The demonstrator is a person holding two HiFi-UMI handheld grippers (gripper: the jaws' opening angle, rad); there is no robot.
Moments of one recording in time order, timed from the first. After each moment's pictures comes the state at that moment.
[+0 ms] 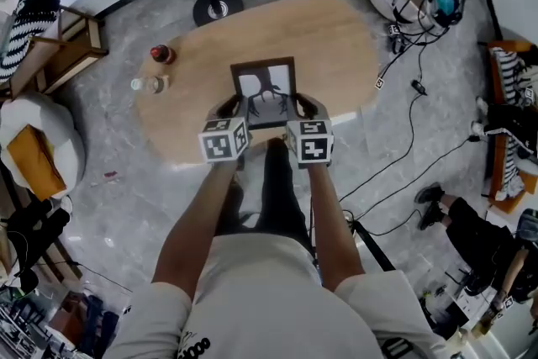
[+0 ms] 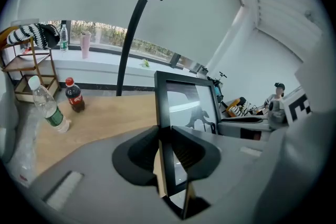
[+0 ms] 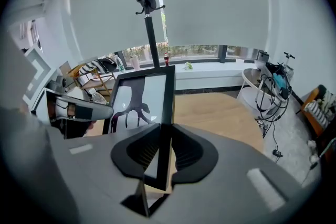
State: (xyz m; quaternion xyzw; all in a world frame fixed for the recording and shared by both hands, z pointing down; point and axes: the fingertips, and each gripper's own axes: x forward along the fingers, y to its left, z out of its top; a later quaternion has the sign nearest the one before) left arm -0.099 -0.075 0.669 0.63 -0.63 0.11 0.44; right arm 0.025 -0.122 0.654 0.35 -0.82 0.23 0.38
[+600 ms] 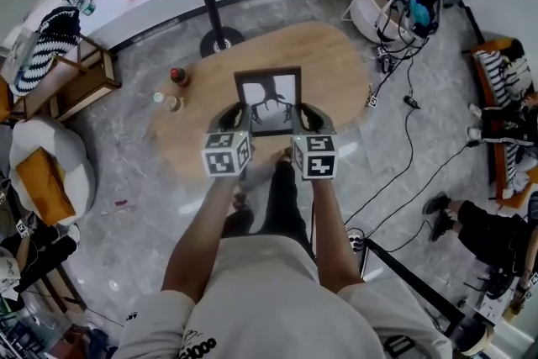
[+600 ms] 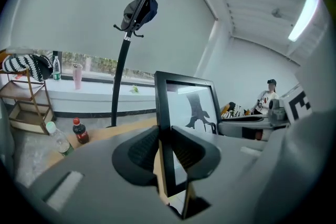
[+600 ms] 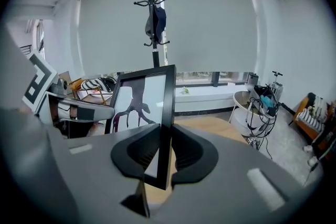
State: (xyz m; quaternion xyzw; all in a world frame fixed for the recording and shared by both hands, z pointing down) left arm -0.111 -0.038 0.541 0.70 -0.64 0.08 0.32; right arm 0.017 -0.073 0.526 0.41 -0.85 0.17 0.28
